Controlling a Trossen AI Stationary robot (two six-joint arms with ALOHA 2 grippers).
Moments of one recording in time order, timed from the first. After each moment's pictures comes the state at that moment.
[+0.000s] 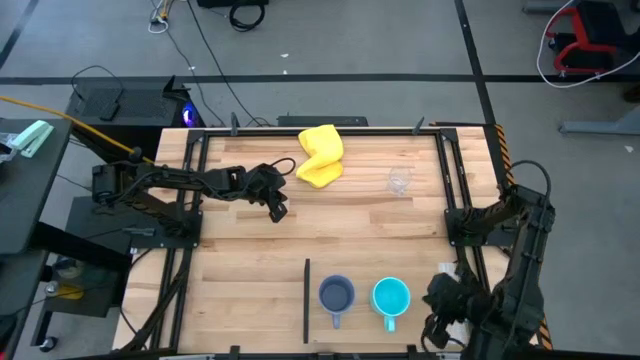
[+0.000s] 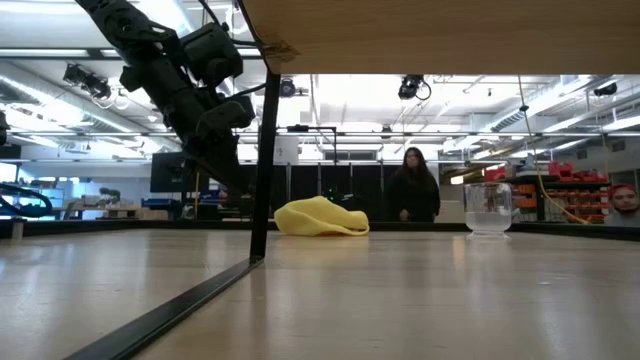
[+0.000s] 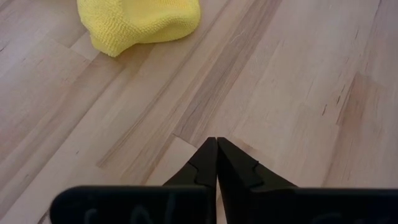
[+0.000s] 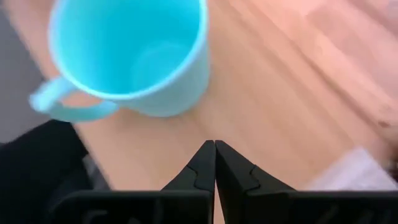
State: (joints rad) left arm 0.25 1.40 0.66 -0.12 -0.03 -0.30; right arm 1.09 1.75 1.75 -1.58 0.50 1.80
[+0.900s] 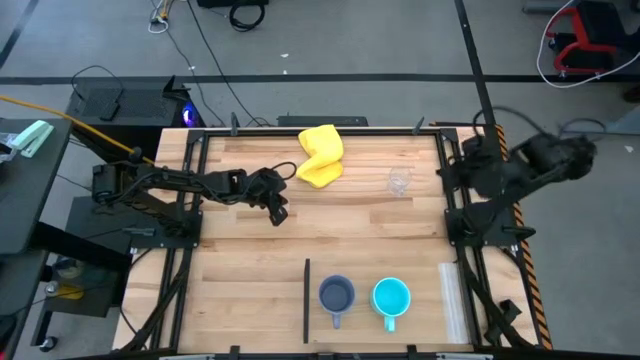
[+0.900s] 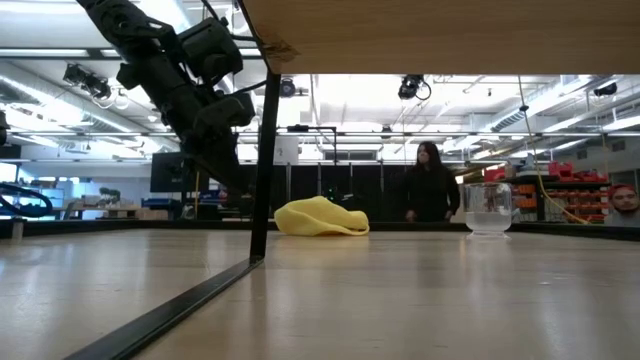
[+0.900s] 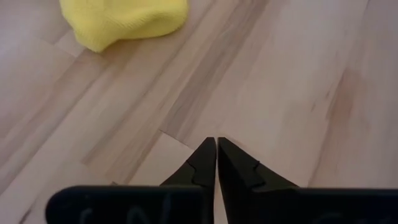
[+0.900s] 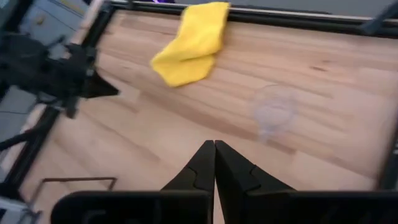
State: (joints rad) left arm 0.21 1.40 0.66 -0.12 -0.05 -0.33; right arm 0.41 0.89 1.37 -1.57 0.64 1.49
